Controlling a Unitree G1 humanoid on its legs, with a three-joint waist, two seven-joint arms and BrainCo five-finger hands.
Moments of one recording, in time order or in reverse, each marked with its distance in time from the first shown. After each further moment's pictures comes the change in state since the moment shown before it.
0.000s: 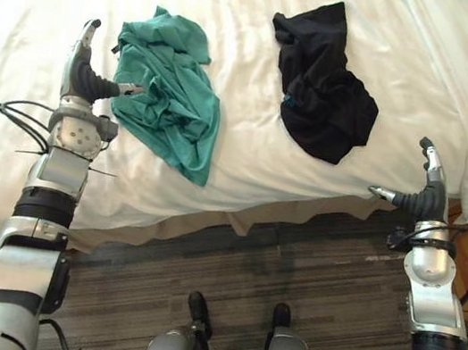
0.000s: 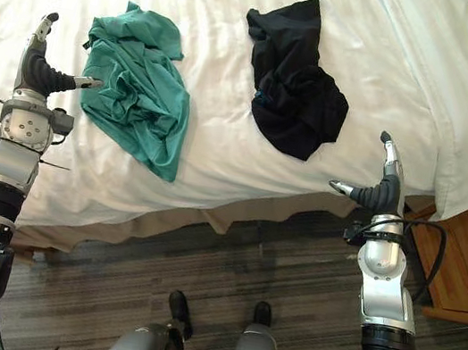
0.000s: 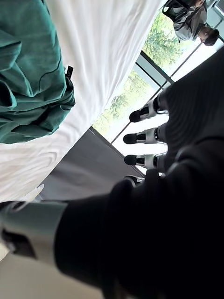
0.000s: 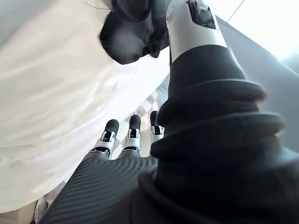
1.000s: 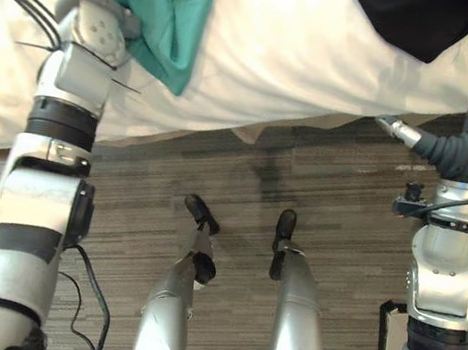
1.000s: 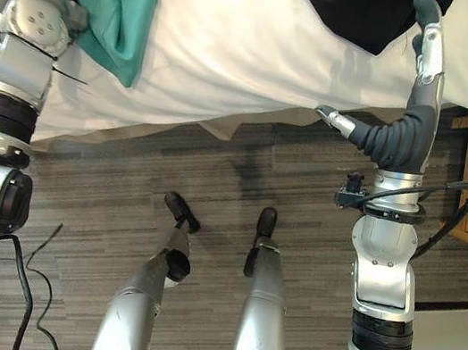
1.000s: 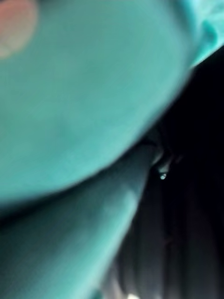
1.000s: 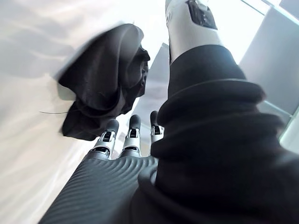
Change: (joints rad) left arm -0.473 0.021 -0.002 0.061 0.186 0.076 0.045; right arm -0.136 0.057 0.032 -0.531 0.053 -0.112 -0.046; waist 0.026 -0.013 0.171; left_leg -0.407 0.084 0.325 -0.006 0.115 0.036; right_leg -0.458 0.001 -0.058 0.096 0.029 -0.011
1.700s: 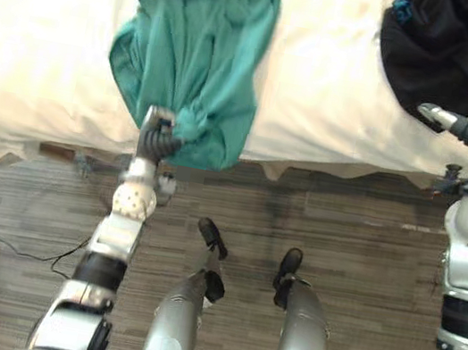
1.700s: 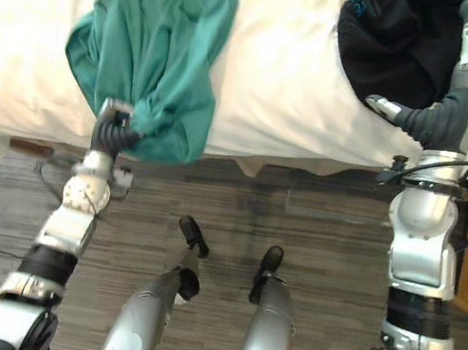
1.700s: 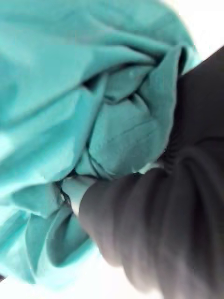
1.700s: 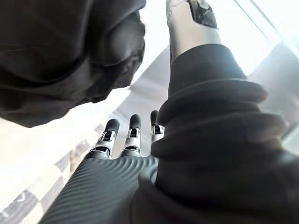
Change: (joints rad) left arm 1.035 -0.350 0.028 -0.420 -0.358 -0.152 -0.142; right arm -0.165 -0.257 -0.069 0.493 -0.123 0.123 -0.038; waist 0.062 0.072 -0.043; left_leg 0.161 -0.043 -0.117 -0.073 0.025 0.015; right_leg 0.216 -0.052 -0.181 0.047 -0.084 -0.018
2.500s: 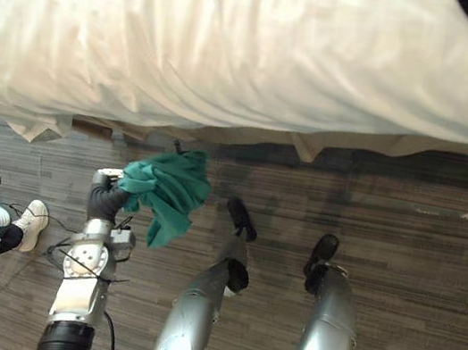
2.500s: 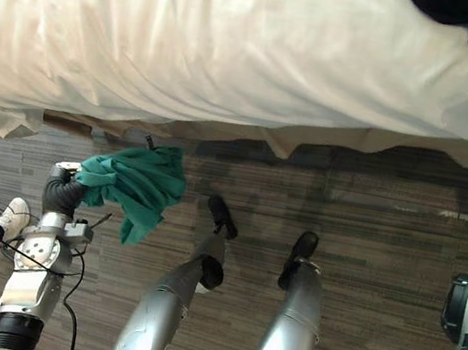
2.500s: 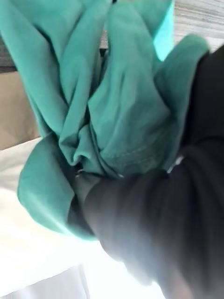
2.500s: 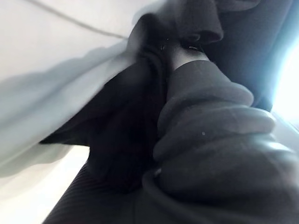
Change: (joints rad) left arm 0.195 -0.082 0.117 -0.161 -0.310 -0.032 -0.105; right arm -0.424 -0.241 0.216 0.551 0.169 0.012 0.084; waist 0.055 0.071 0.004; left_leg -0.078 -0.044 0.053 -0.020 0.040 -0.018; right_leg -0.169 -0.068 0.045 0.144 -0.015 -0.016
